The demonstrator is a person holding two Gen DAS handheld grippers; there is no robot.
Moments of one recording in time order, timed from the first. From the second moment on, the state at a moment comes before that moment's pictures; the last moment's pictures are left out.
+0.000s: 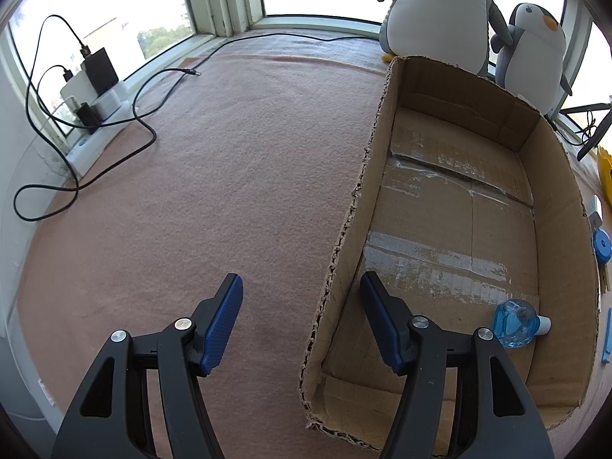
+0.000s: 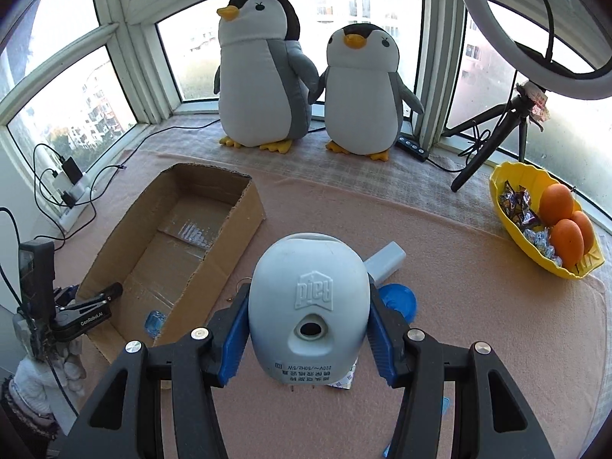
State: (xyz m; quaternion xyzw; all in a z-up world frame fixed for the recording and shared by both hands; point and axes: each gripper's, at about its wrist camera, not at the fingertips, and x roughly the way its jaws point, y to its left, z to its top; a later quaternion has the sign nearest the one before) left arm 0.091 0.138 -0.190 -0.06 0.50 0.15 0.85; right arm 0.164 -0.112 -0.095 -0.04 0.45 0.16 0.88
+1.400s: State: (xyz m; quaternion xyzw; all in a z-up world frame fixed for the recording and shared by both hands) left arm 0.093 0.140 -0.190 -0.07 0.50 0.15 0.85; right arm 0.175 0.042 -0.124 -0.10 0.46 0.23 0.85
